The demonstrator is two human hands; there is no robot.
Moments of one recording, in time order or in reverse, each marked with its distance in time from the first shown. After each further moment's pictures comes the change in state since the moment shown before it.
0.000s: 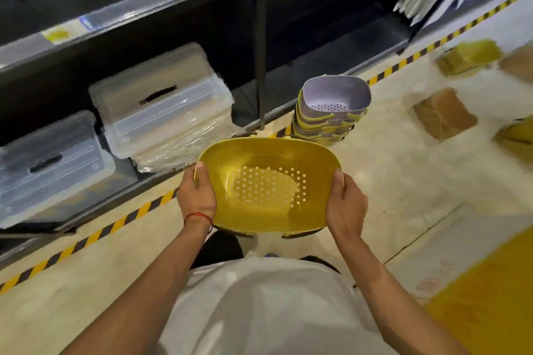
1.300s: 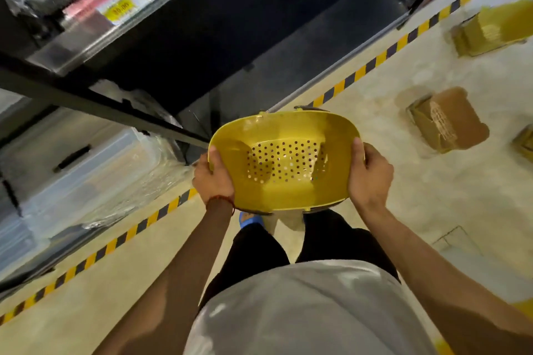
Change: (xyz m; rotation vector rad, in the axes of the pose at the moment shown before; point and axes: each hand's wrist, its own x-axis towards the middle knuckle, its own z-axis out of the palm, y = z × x) left_hand 0.145 0.217 0.441 0.151 0.065 -0.199; right_hand 0.516 0.036 -0.057 -0.020 -0.044 0.125
